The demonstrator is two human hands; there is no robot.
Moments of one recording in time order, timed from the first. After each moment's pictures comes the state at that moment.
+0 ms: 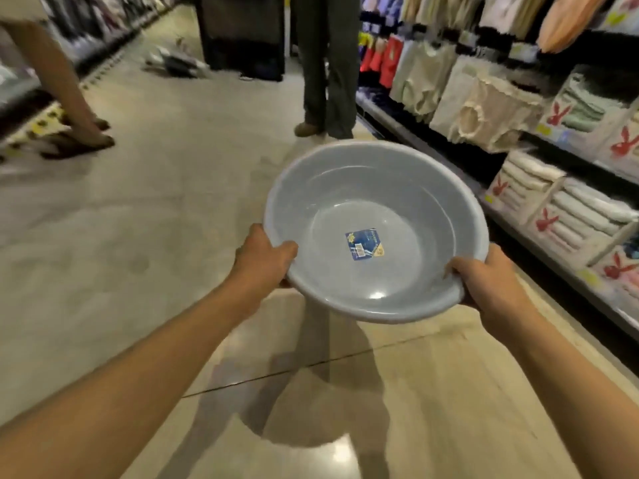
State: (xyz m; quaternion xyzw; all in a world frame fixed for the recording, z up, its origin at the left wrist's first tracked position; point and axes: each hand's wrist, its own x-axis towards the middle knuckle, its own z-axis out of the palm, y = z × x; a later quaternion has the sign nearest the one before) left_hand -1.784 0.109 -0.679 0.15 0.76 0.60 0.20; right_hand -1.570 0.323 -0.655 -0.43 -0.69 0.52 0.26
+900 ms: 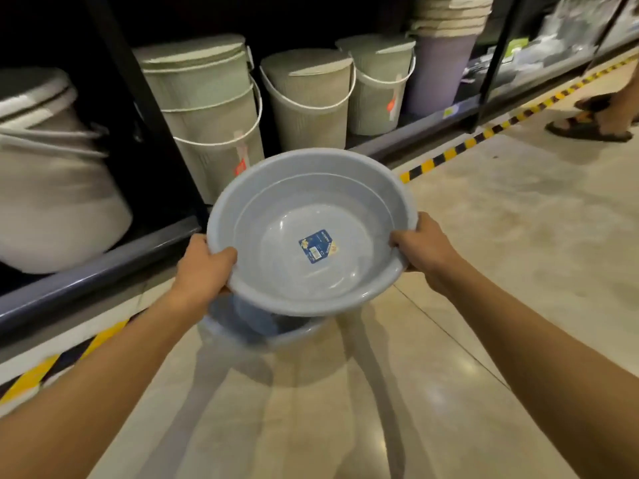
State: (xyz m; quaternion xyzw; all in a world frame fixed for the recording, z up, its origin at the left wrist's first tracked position) left_hand -1.742 -0.680 -0.784 -0.44 0.74 0.48 -0.16; right_hand -1.934 -0.421 -0.780 0.09 -0.81 0.54 -0.20
